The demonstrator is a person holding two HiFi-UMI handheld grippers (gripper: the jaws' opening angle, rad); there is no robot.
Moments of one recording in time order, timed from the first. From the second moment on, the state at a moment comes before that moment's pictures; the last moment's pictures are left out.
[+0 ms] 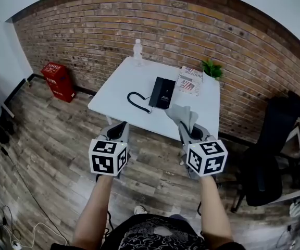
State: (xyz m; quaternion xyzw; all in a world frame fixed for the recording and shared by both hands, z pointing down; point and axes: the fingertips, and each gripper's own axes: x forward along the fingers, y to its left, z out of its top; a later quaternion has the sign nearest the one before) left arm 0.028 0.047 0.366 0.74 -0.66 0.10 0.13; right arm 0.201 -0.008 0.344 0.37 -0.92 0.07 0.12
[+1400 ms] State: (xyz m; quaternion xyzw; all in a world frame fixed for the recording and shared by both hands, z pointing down) left arm -0.030 -0.197 0.401 0.73 -0.65 0.13 0.15; right arm 0.124 -0.268 0.372 0.34 -0.93 0.08 0.12
